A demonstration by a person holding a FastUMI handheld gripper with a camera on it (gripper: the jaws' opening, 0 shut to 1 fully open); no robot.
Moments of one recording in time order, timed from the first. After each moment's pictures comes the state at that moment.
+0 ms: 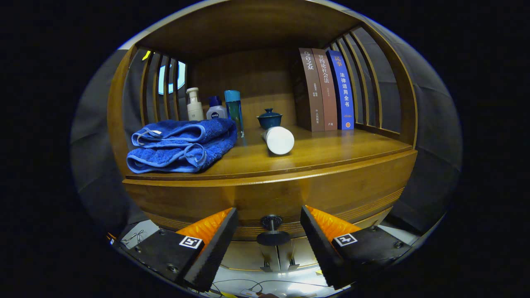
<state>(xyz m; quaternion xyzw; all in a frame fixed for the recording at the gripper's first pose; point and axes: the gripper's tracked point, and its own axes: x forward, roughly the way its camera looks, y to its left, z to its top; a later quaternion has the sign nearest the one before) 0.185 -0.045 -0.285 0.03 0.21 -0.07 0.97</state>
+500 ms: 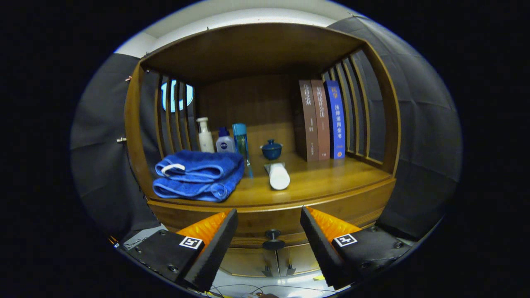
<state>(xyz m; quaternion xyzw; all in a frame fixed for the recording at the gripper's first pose) 0.159 -0.039 -0.184 0.02 0.14 -0.06 0.99</state>
